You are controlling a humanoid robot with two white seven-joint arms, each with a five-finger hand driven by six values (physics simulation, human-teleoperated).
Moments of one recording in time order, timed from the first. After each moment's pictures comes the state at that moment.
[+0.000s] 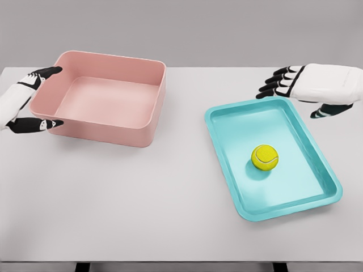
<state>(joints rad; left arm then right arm) -0.15 0.72 -0.10 -1.45 -0.17 -0.61 -0.11 -0.80 -1.12 0.68 -1.75 0.17 -0.53 0.61</state>
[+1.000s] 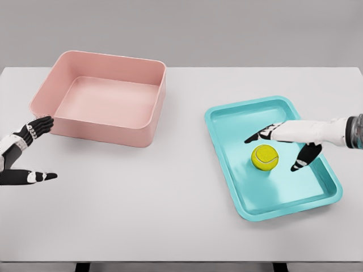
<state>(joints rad) 0.22 1.06 -0.35 -1.62 0.62 -0.61 -0.10 -0.81 -1.08 1.03 -1.65 -0.06 -0.31 0.61</state>
